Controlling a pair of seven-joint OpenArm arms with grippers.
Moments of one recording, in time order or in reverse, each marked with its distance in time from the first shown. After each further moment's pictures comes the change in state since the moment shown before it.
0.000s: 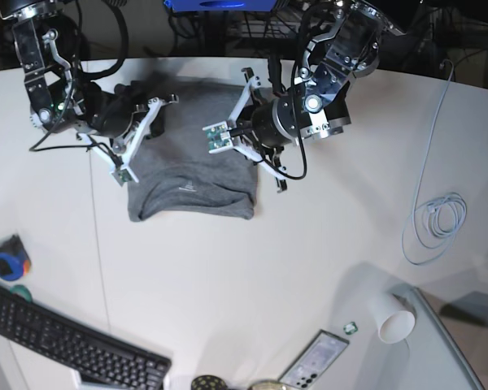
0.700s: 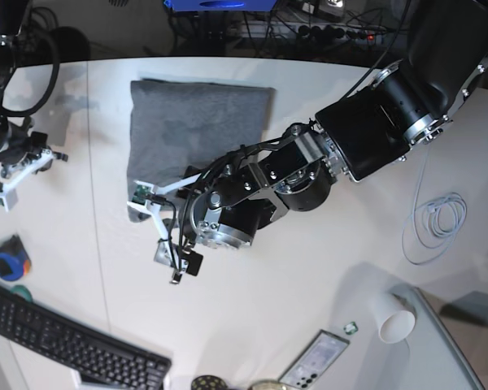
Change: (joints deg) left arm -40.1 3.2 35.8 -19.3 -1.1 -0.1 0.3; right arm 4.3 2.1 29.9 -8.1 0.0 -0.2 -1.9
